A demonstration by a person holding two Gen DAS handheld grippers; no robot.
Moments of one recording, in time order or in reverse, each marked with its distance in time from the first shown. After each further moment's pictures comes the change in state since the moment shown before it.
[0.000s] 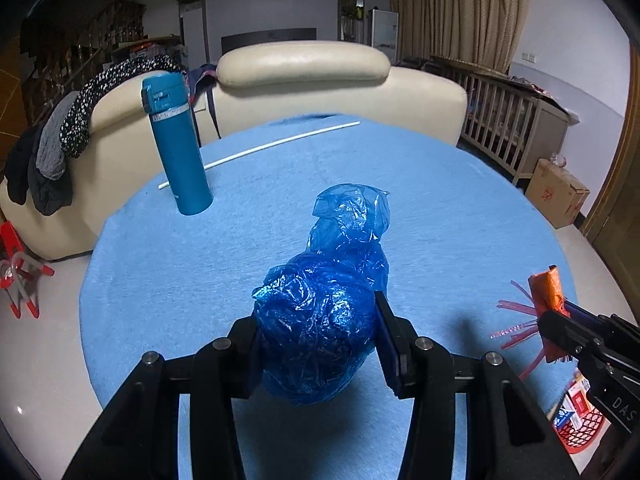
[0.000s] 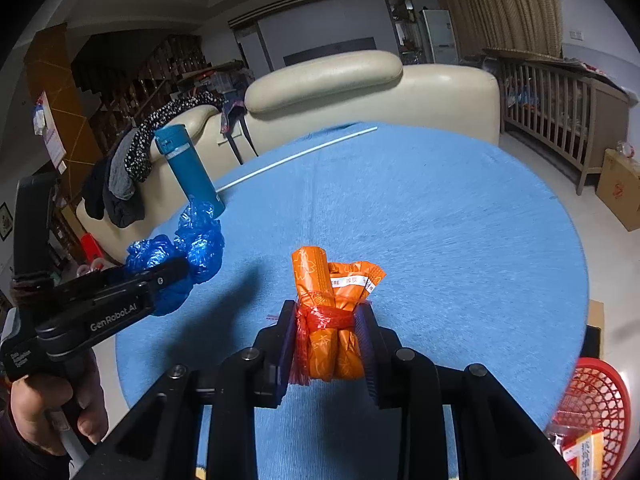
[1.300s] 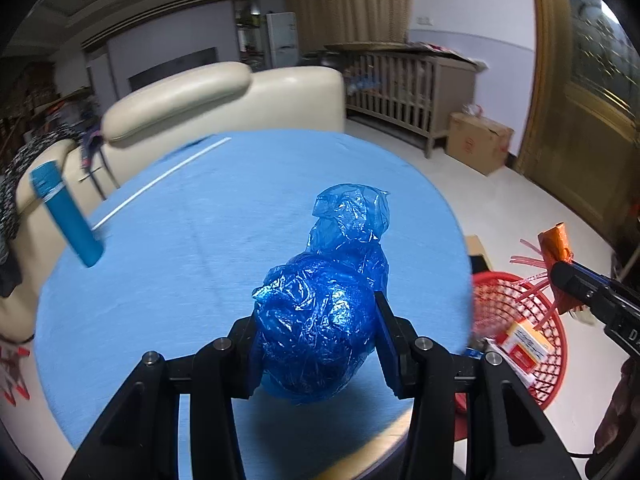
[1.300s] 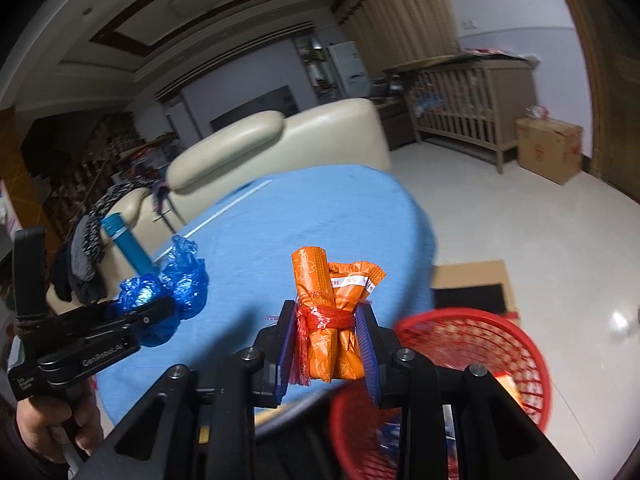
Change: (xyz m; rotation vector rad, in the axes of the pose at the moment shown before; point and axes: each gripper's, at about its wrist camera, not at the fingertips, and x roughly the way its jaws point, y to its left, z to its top) left arm -0.032 -0.169 -0.029 0.290 -0.006 -0.200; right arm -0.140 -0.151 -0.069 0.262 -0.175 -0.175
